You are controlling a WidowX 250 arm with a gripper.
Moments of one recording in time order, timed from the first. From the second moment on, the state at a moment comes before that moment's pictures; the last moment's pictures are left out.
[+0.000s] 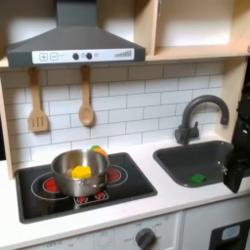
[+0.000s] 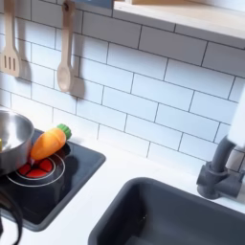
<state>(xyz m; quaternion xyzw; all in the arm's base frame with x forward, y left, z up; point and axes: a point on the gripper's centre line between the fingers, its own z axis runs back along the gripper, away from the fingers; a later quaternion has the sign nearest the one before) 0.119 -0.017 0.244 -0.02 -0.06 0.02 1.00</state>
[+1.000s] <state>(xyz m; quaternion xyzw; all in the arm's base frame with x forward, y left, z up) 0.134 -0.027 0.247 -0.06 -0.05 -0.02 1.00</state>
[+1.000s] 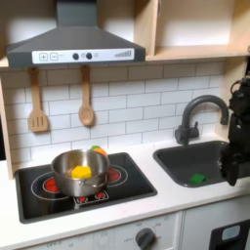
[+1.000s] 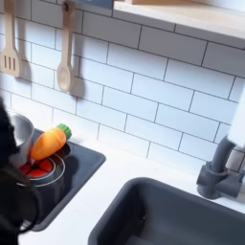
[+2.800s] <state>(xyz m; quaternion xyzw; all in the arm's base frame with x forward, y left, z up) 0.175 -0.047 0.288 -0.10 -0.04 -0.14 0.98</state>
